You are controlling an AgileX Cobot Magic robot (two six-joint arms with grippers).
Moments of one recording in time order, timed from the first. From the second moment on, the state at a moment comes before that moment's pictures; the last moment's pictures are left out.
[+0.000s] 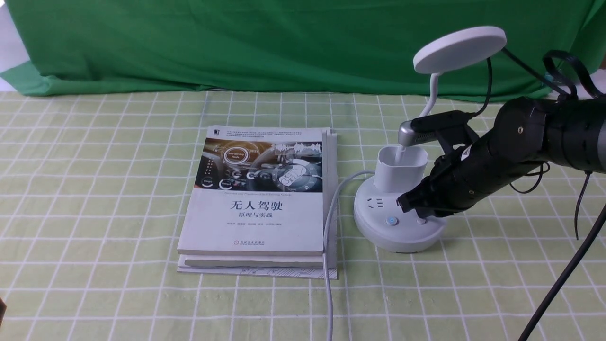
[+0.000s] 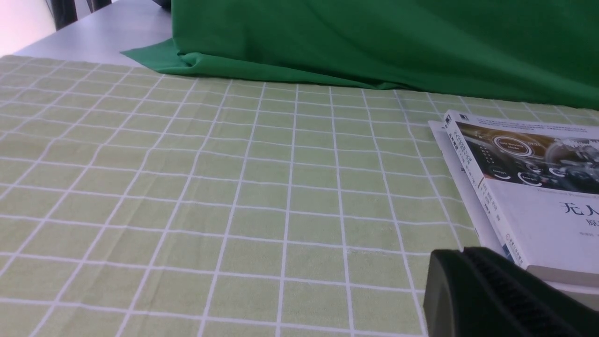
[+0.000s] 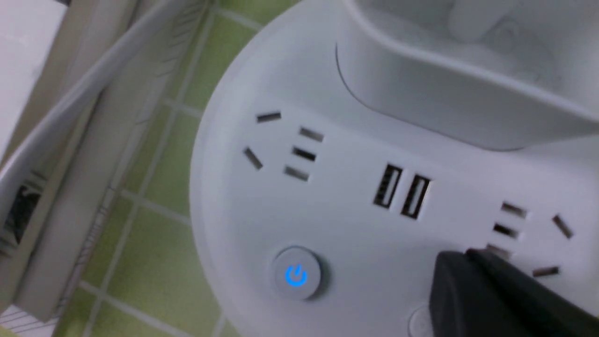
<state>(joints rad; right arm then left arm) 0.35 1.88 -1.21 0.22 0.55 -0.25 0.04 0.00 0.01 0.04 0.24 -0.07</state>
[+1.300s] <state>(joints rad) 0.35 1.83 -1.17 0.24 0.59 -0.26 0.04 0.00 0.01 0.04 0.24 -0.07</state>
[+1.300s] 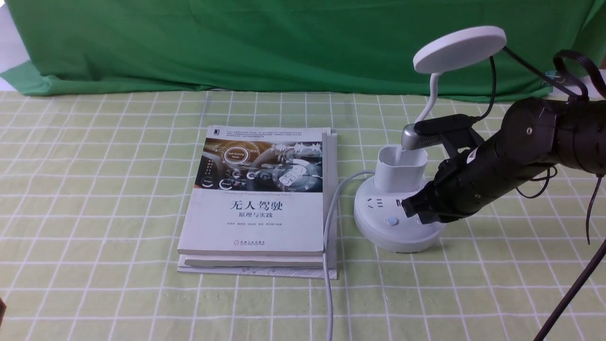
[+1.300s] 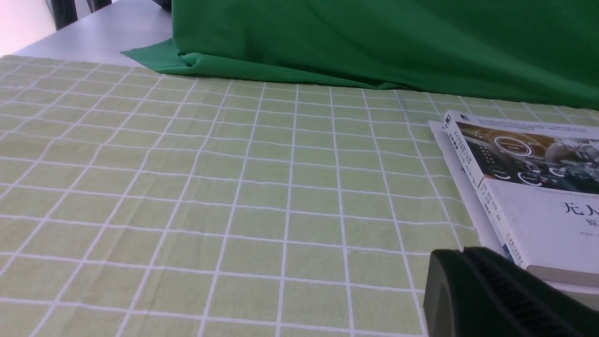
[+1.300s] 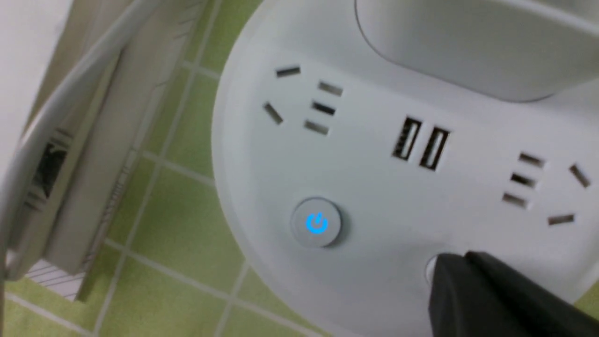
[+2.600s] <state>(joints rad) 0.36 1.73 -1.18 0.24 0.74 -0.26 0.04 0.00 0.01 0.04 0.24 -0.07</state>
